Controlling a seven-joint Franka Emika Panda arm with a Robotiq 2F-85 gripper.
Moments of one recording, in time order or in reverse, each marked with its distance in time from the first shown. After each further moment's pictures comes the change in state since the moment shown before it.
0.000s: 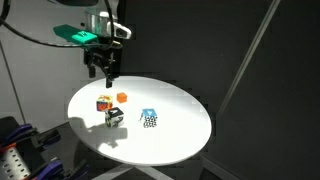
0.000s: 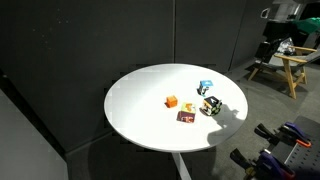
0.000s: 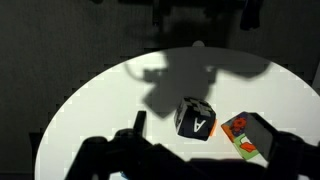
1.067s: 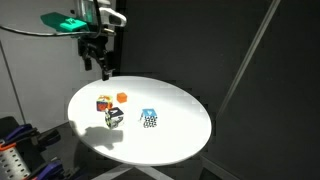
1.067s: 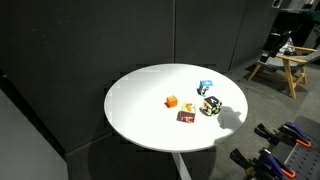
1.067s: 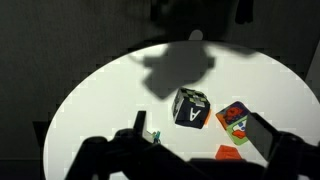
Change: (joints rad) arm 0.000 -0.134 -0.015 -0.038 0.002 -0.029 -0.001
